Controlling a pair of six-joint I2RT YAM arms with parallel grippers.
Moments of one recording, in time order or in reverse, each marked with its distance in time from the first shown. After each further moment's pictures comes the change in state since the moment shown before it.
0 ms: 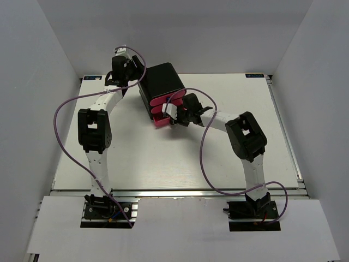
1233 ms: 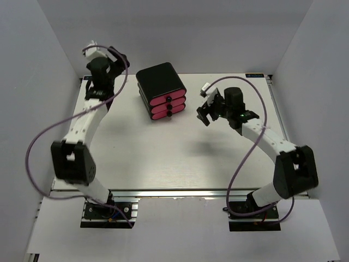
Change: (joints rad) left arm 0.007 -0.496 -0.337 0.062 -0.372 -0.121; right arm -0.204 -0.616 -0.380 0.077 0.004 0.415
